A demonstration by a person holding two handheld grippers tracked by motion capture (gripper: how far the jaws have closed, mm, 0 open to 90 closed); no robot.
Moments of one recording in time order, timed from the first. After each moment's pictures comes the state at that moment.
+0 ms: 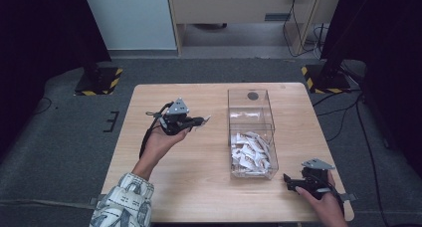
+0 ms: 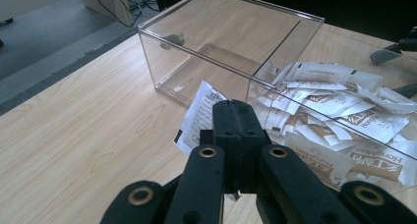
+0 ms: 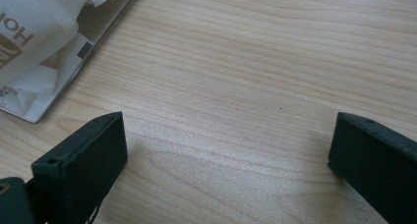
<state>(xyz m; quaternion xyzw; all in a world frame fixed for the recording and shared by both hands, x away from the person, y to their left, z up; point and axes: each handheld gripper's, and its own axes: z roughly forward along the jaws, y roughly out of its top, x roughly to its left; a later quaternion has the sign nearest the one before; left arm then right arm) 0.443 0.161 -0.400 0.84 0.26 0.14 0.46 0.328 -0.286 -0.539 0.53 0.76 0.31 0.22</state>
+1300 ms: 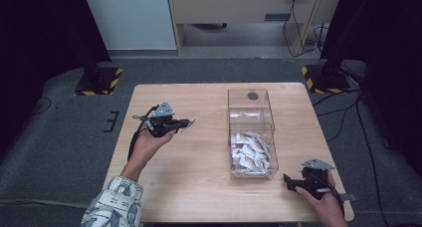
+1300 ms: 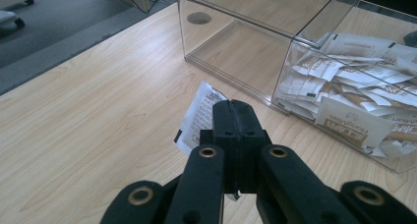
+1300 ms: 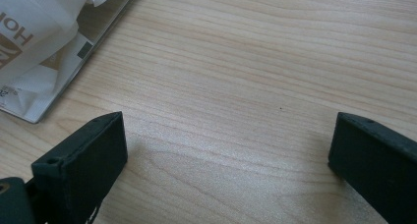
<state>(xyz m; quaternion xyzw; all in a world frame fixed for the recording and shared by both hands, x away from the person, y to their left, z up) 0.447 0.205 -0.420 0.83 0.29 0.15 0.45 0.328 -0.286 -0.539 0.53 0.76 0.31 0.22</state>
